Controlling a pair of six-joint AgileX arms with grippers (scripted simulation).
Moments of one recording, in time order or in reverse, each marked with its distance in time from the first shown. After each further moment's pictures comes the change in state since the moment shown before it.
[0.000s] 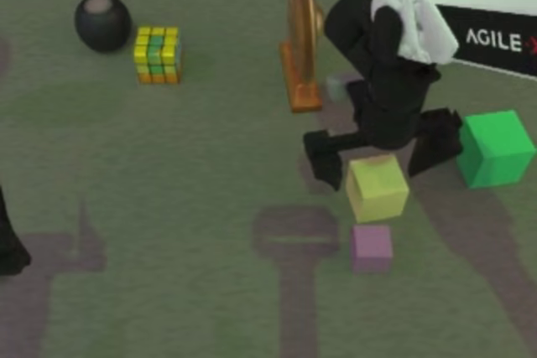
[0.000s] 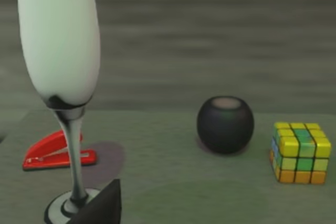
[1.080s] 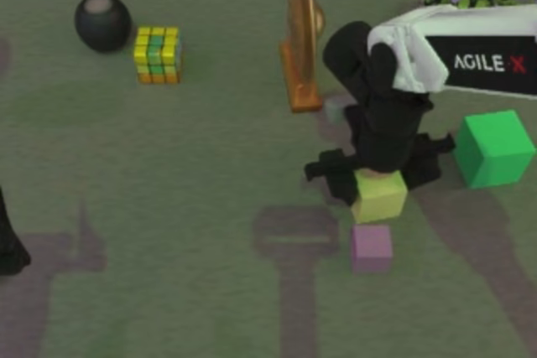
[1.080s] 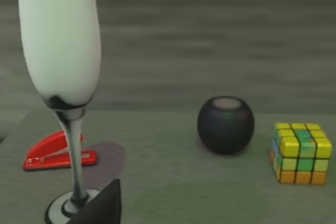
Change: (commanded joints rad) left arm 0.000 0.000 0.000 0.000 0.000 0.000; right arm 0.002 0.050 -0.092 0.138 0.001 0.003
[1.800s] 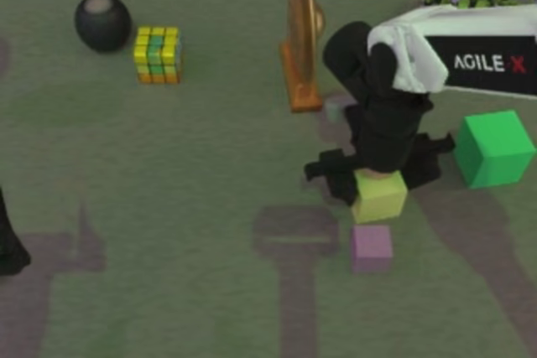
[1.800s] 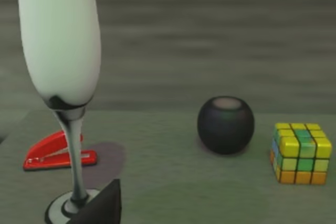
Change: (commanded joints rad) left arm 0.000 0.000 0.000 0.000 0.000 0.000; right arm -0.002 -0.019 0.005 -0.007 0.005 -0.002
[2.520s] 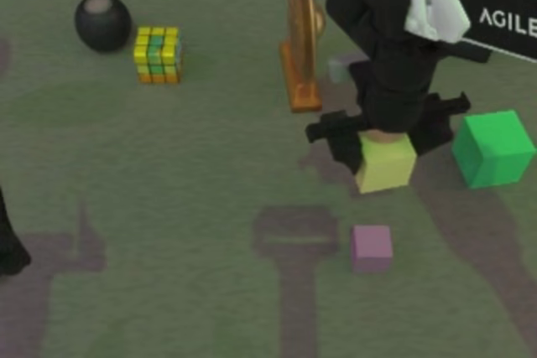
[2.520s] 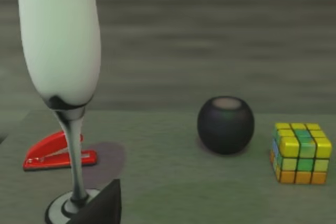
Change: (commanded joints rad) left arm 0.000 0.000 0.000 0.000 0.000 0.000; right arm 0.009 -0.084 0.152 -0.236 -0.001 -0.002
